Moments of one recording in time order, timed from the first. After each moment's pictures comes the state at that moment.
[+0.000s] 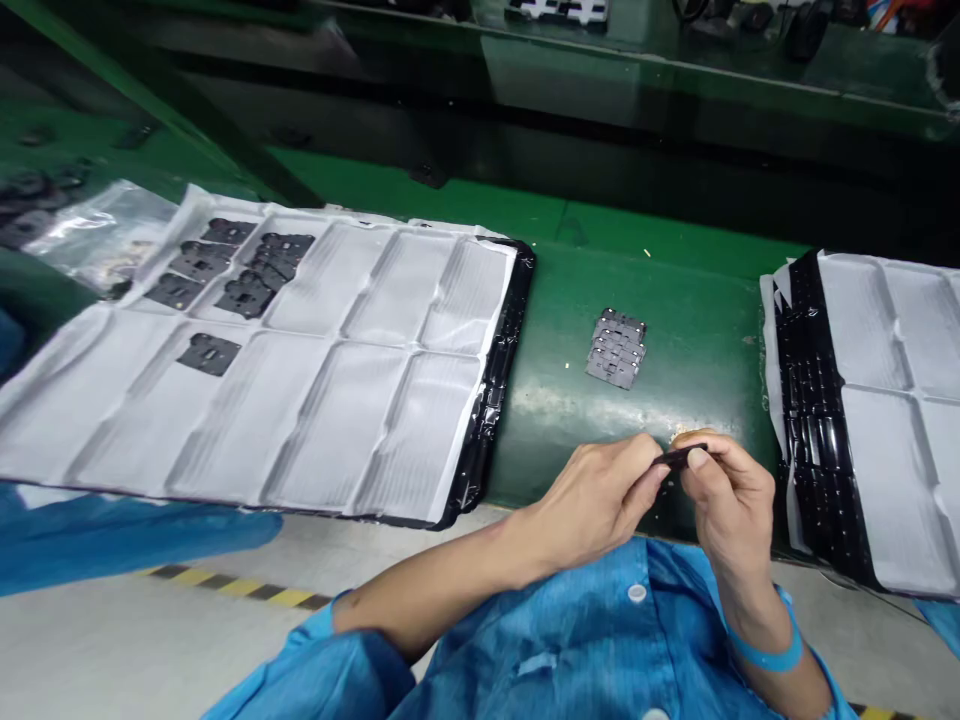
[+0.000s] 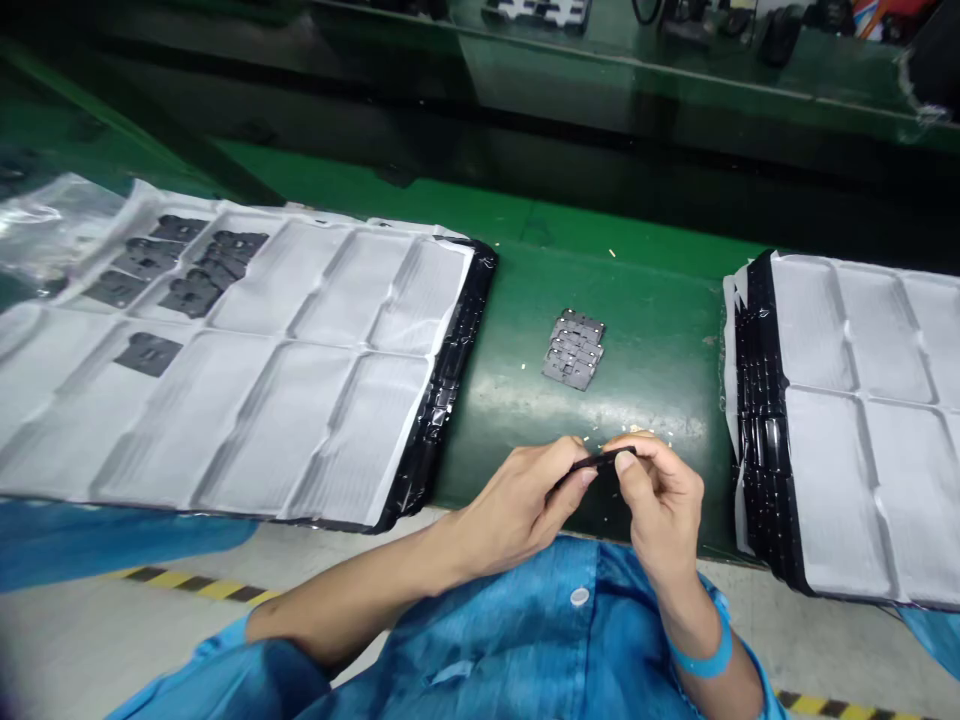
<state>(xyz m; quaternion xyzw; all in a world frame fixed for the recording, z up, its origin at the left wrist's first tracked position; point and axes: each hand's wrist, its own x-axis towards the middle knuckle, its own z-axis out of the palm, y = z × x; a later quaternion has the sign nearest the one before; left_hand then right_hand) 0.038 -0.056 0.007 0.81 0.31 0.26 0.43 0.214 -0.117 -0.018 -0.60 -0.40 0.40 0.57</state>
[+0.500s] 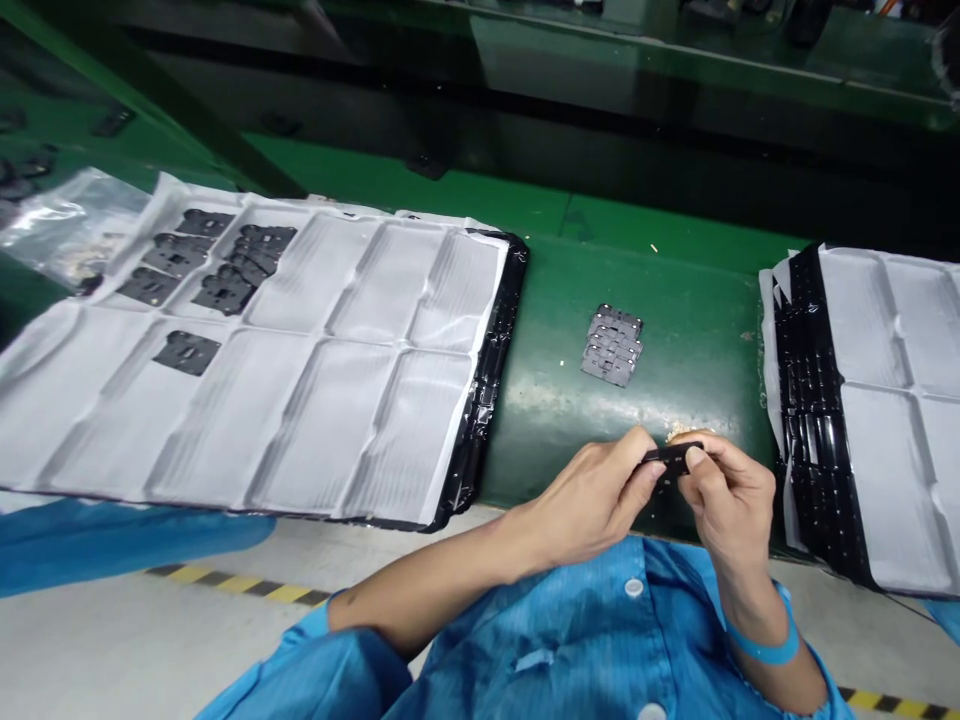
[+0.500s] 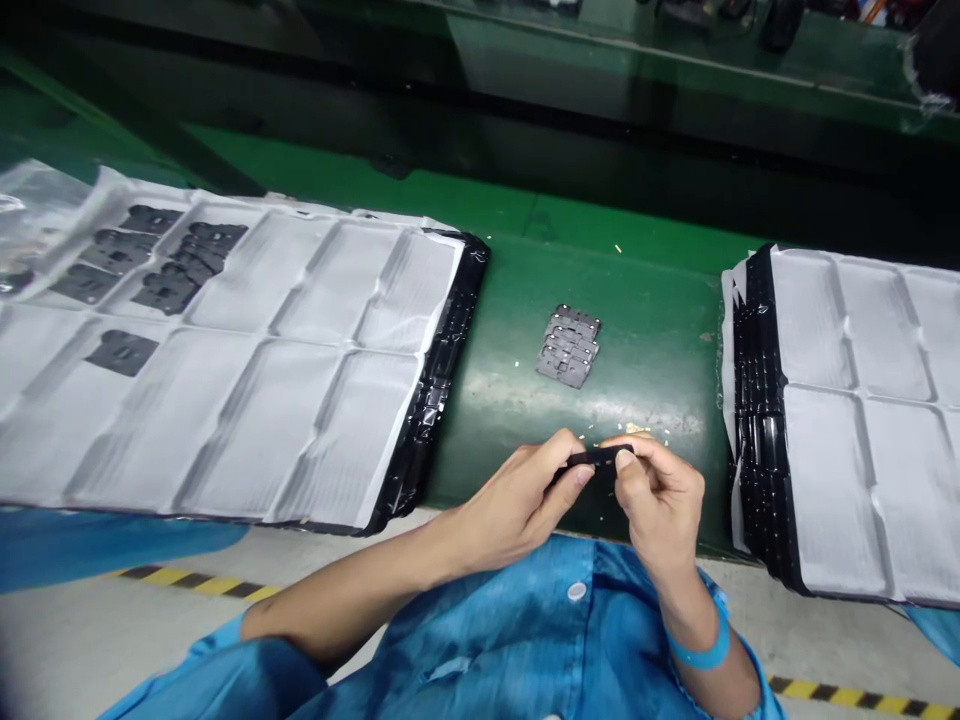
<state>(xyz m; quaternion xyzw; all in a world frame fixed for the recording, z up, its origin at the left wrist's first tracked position) 0.040 -0.051 0.010 0.76 0.32 0.22 0.52 0.215 -0.113 -0.014 -0.61 -0.39 0.40 0.56</state>
